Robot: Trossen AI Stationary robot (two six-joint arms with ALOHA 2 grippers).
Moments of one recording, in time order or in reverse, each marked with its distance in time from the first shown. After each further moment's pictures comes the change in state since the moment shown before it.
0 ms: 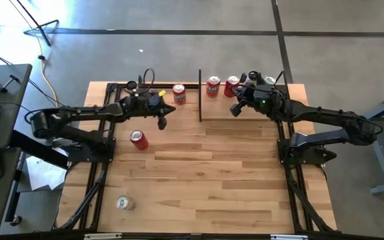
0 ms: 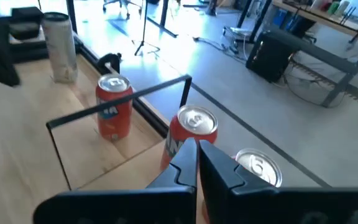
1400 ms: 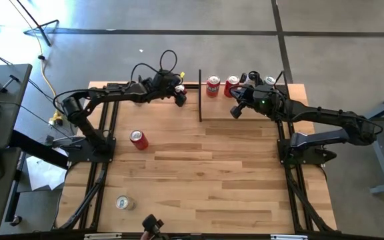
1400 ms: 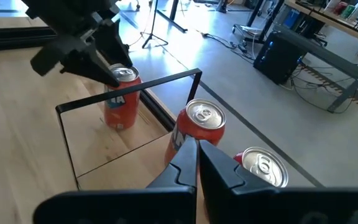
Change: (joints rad) left arm 0.113 0.408 0.449 -0.255 -0.261 -0.109; right arm 0.000 0.002 0.000 -0.026 -0.035 -0.045
